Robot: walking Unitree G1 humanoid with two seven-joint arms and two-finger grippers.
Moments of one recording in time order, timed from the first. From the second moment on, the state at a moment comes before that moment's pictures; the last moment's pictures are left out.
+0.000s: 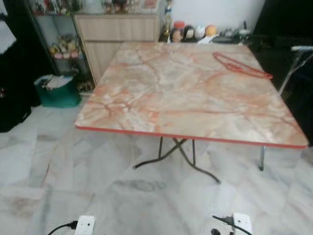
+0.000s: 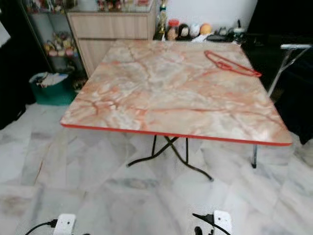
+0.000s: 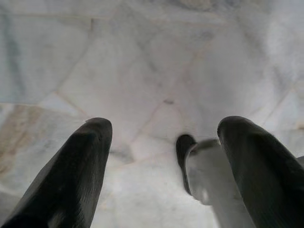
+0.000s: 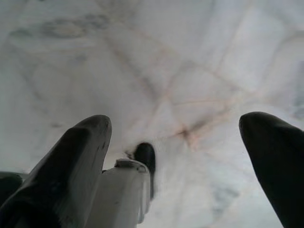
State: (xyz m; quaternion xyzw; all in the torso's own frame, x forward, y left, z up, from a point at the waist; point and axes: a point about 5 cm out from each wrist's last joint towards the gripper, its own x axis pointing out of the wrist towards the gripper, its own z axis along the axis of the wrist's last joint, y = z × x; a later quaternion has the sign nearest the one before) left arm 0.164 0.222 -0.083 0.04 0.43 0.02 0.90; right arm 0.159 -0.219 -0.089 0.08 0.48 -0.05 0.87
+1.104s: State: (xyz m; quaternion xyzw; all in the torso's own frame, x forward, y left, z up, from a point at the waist) left arm 0.161 0.230 -0.083 0.05 0.44 0.02 0.90; right arm 0.161 -0.206 -0.090 0.09 0.47 -0.04 0.88
